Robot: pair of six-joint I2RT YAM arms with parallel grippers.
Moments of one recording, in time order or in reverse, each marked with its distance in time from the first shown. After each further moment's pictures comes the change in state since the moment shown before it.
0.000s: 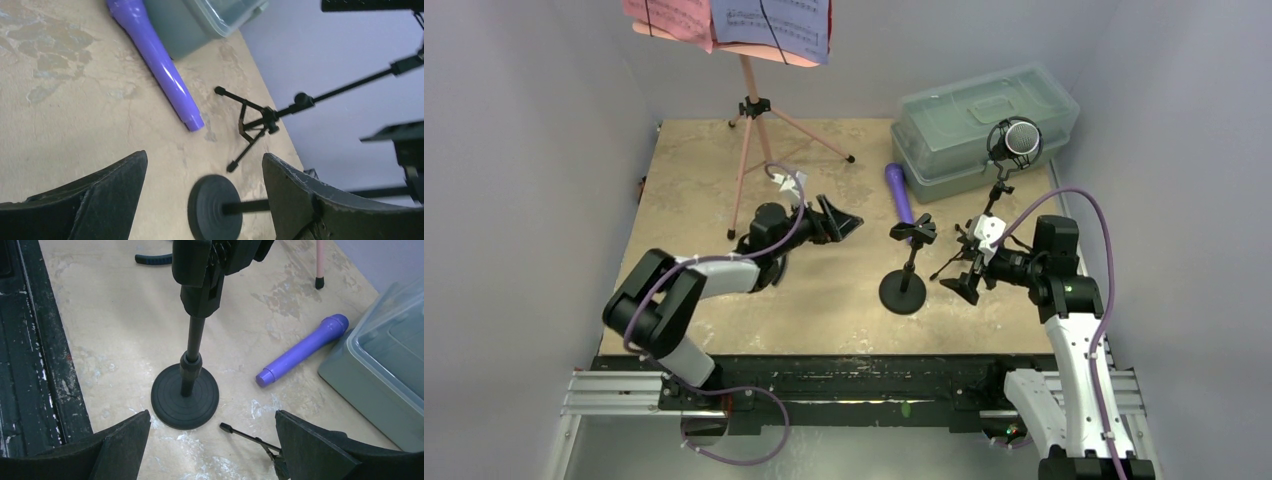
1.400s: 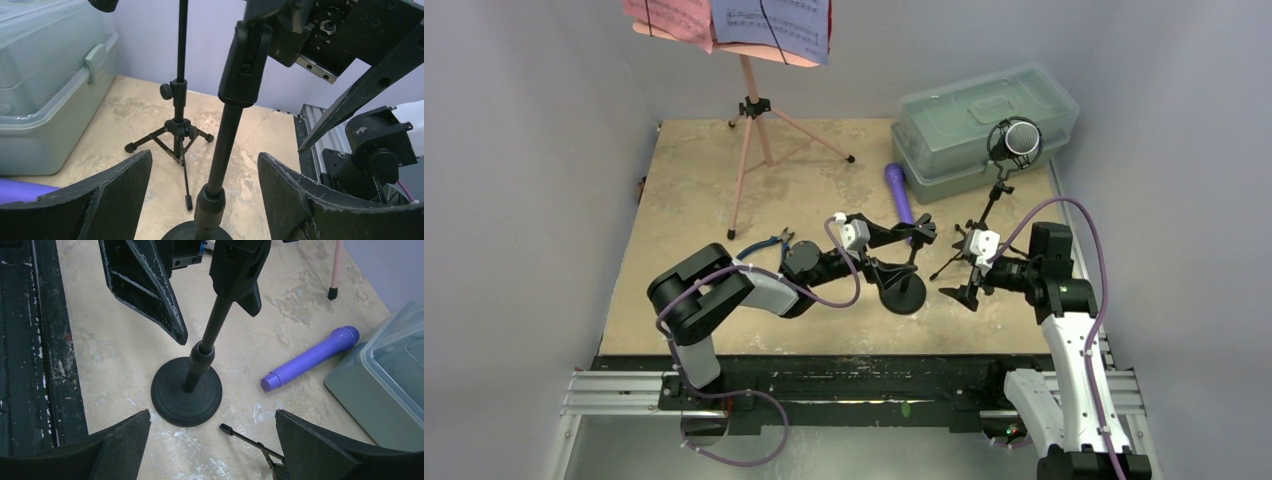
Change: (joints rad) left arm -0.345 0.119 -0.060 0.612 0.113 0.568; right arm -0.013 0.001 -0.066 -0.017 -0.063 -0.171
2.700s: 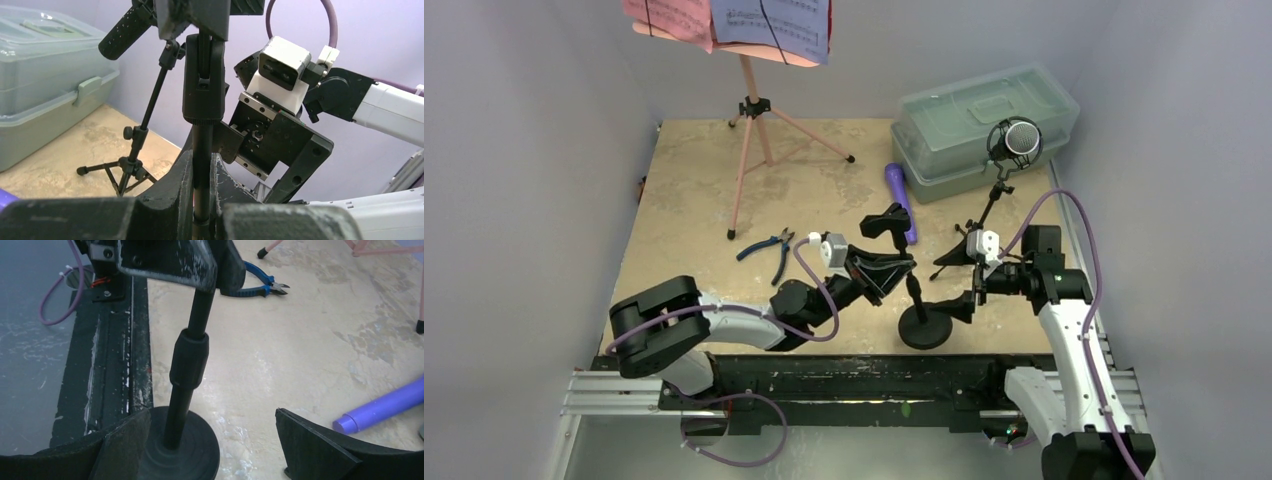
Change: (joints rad) left arm -0.253 -0.246 -0.106 0.034 -0.476 -0.211; right arm 0.016 0.073 -0.002 -0.119 -0.255 -0.006
